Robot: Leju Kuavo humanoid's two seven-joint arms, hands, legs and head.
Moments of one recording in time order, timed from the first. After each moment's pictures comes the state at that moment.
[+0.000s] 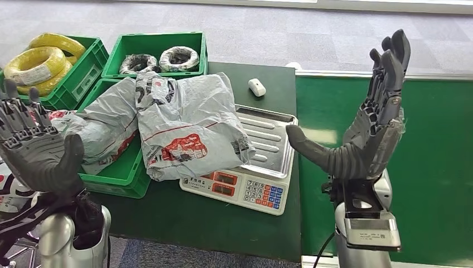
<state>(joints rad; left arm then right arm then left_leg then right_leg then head) -0.18 -0.17 -0.06 -1.94 0.04 -0.03 -0.70 -0.36 0.03 0.38 -1.77 0.42 -0.17 -0.70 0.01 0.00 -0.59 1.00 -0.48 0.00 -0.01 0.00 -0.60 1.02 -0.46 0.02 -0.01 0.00</state>
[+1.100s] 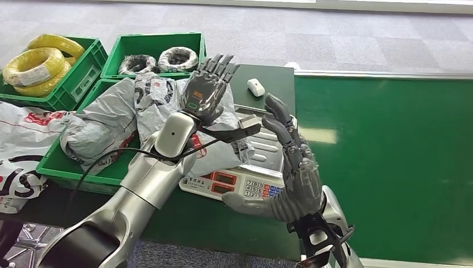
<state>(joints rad) -0.87 -0.21 -0.49 -0.84 -1.57 0.29 -0.04 -0.28 -0.01 0.64 -1.74 0.36 -0.05 -0.70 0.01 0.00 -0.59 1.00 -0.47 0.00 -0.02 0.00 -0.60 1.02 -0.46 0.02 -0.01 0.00</state>
